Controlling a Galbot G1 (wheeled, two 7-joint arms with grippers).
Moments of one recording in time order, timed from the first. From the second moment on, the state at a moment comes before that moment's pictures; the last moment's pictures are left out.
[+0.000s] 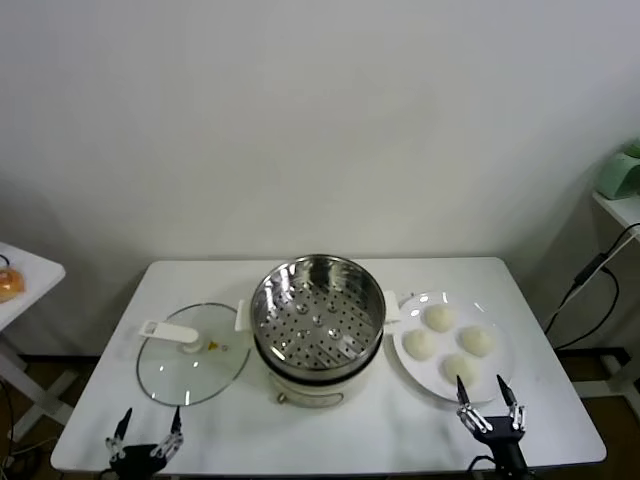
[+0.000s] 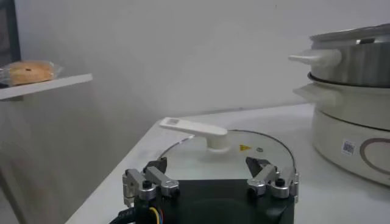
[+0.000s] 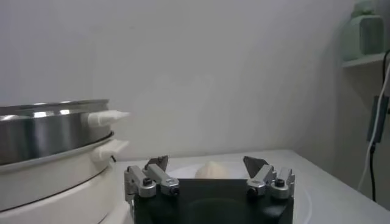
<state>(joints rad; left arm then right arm) 1.80 -1.56 -0.80 -1.91 -0.04 -0.14 0.08 -1.66 1.25 0.62 1.80 0.40 0.31 -0.06</state>
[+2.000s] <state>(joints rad) 1.79 -1.54 -0.72 -1.91 0.05 -0.21 0.08 0.22 0.67 -0.99 1.22 0.09 -0.27 -1.07</state>
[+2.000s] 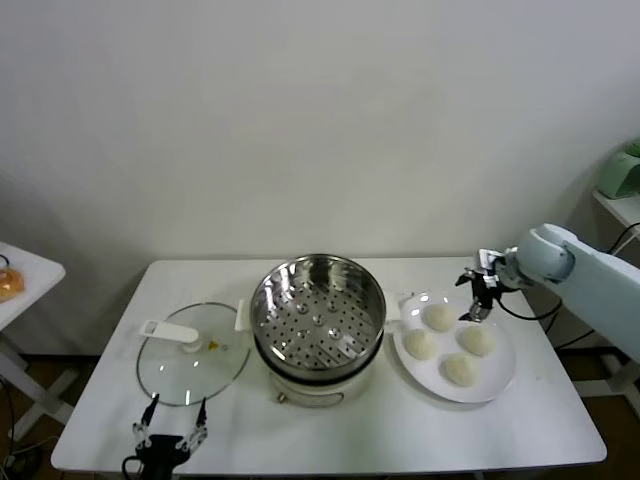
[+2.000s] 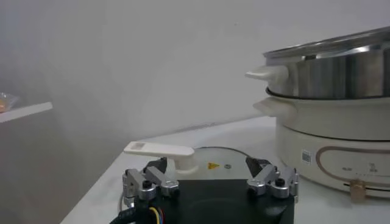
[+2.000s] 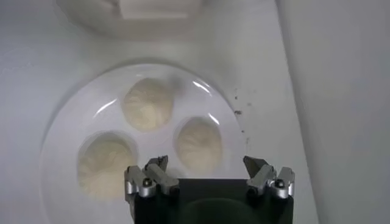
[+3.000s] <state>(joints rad) 1.79 -1.53 -0.76 -1.87 0.09 -0.24 0.08 0.16 0.94 -1.02 0.87 -0.02 -0.20 -1.14</state>
